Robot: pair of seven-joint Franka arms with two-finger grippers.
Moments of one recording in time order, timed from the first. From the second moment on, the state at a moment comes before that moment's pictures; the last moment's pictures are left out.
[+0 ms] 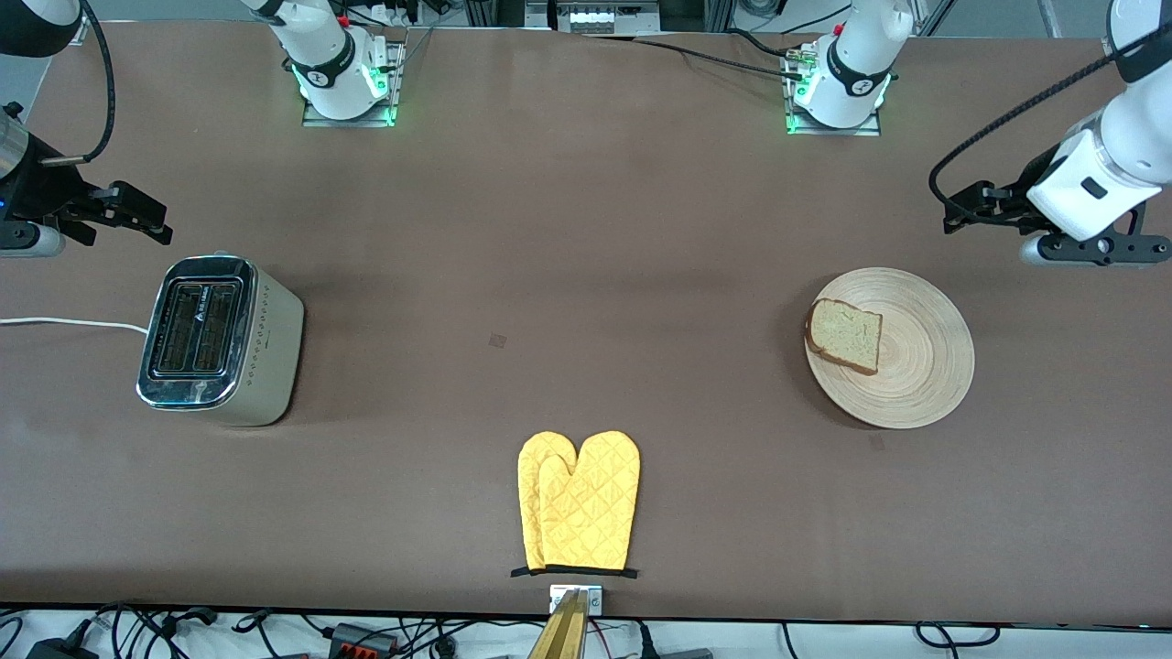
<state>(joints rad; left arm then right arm) 0.00 0.01 -0.03 -1.71 -0.01 1.56 -0.04 -0.04 -0.03 0.01 -1.75 0.00 1.72 -0.06</state>
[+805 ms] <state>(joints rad) 0.41 0.46 -0.02 -1.50 -0.25 1.61 0.49 -0.04 0.00 0.01 -1.75 0.00 1.76 -0.05</state>
